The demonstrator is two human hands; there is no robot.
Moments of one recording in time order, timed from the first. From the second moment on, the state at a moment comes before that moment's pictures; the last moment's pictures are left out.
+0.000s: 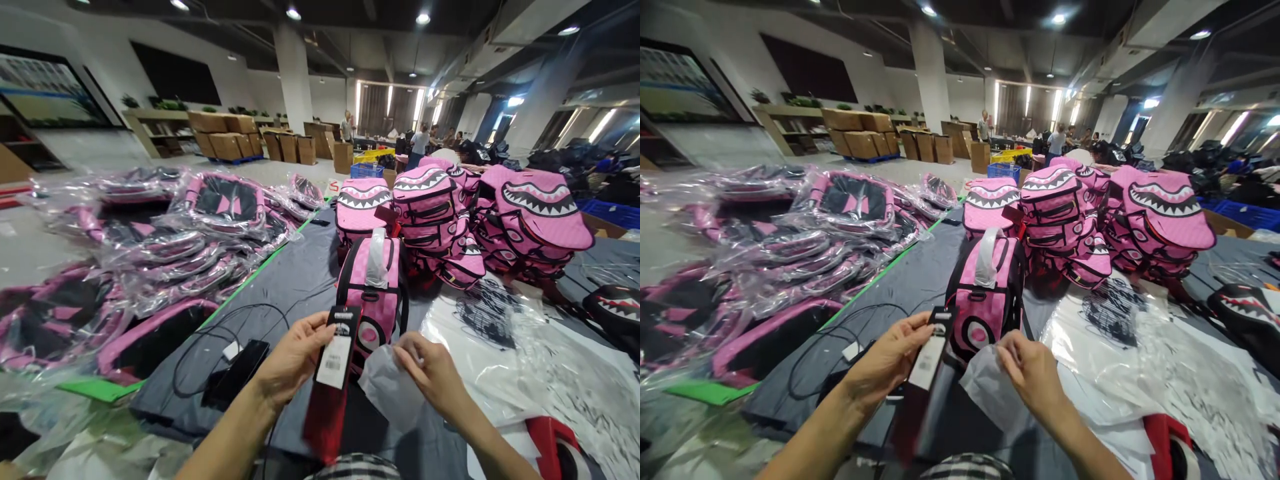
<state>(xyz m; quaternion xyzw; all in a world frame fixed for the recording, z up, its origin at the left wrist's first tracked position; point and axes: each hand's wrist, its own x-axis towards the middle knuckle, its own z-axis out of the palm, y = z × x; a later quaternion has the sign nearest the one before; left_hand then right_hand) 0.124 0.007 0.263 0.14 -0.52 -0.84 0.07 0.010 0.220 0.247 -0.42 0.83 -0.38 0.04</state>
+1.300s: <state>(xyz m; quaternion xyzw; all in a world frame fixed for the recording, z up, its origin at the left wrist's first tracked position) 0.063 0.002 0.261 0.17 -0.85 -0.36 0.35 -0.055 0.166 0.297 -0.29 0.75 -0.57 0.19</state>
